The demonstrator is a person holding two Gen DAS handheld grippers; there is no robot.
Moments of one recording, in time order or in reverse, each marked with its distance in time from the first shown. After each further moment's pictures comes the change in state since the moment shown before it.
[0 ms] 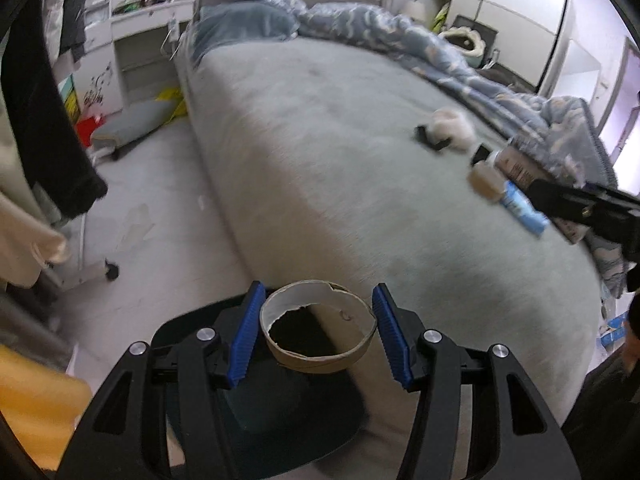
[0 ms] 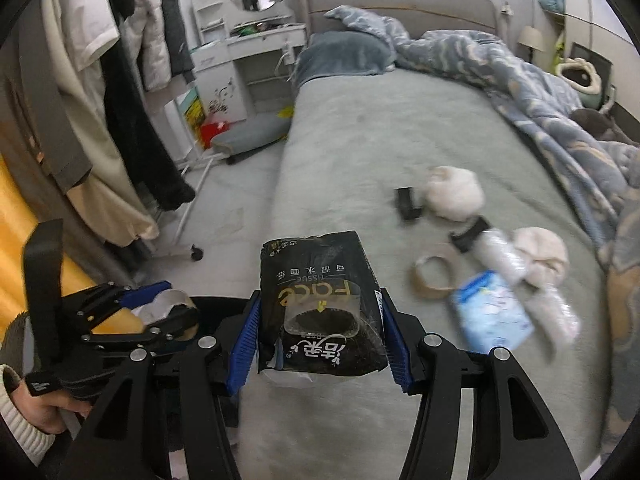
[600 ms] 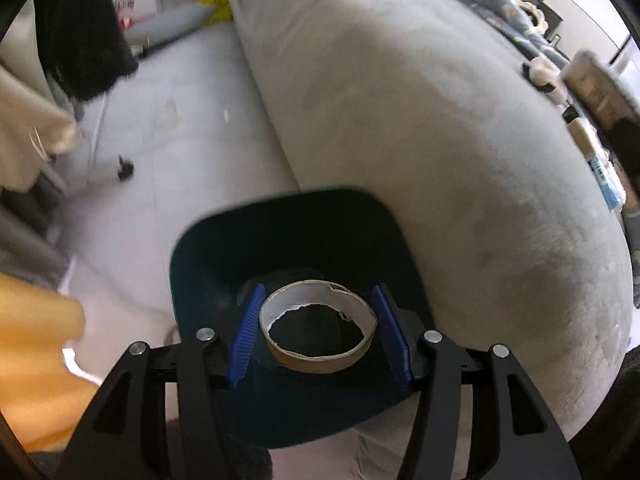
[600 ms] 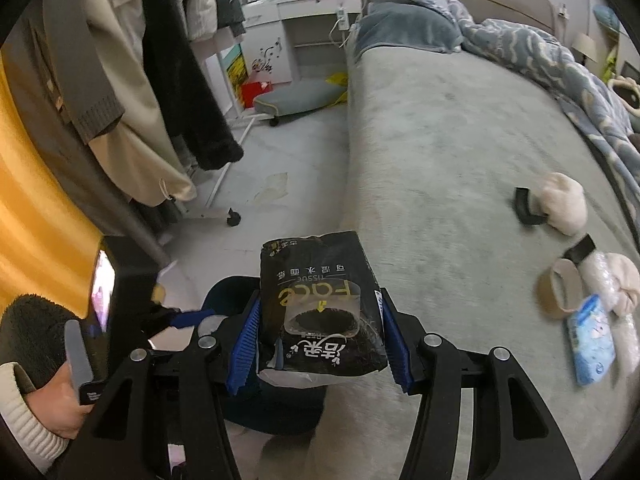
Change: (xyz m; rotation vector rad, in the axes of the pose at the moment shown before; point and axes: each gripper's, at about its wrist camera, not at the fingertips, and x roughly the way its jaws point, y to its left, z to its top) left arm 0.054 0.079 -0.052 -0.184 0.284 0.021; right arm 0.058 0.084 0.008 -0.104 0.114 0.083
